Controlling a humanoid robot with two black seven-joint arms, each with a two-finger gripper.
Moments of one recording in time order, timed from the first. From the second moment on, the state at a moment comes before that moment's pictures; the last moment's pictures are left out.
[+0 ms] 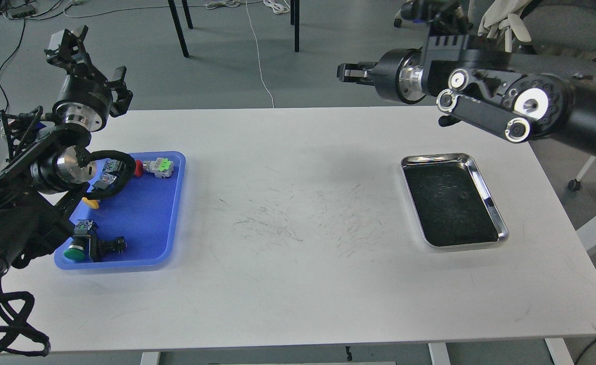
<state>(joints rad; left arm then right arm) -0.79 0.34 -0.89 -0.69 0.18 -0.03 -0.37 1.42 -0.18 -0.11 0.90 -0.95 0.14 -0.04</state>
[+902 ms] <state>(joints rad) -0.79 0.36 -0.89 -0.69 0.18 -0.04 -0.37 1.14 0.00 -0.24 0.91 -0.97 0.01 0.00</state>
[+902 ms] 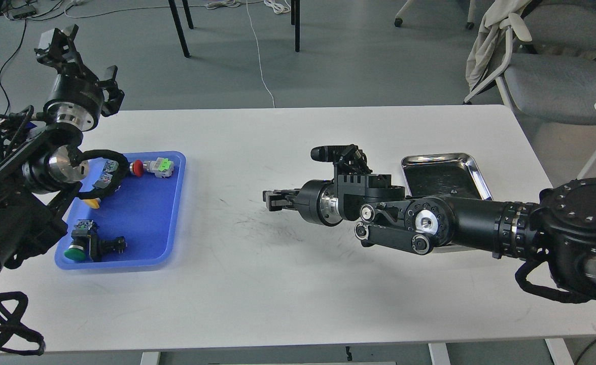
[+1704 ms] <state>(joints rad) -0.79 0.35 -0.89 -0.69 0.18 -0.03 -0.37 1.11 0.00 -0.25 0.90 -1.01 0.00 -0.01</state>
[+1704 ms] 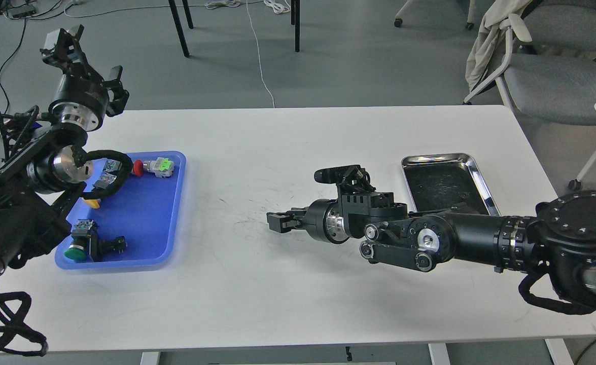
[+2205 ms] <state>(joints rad) -0.81 0.36 -0.88 -0.69 0.20 -0.01 -0.34 1.13 0.00 0.35 0.78 -0.80 0.01 0.00</state>
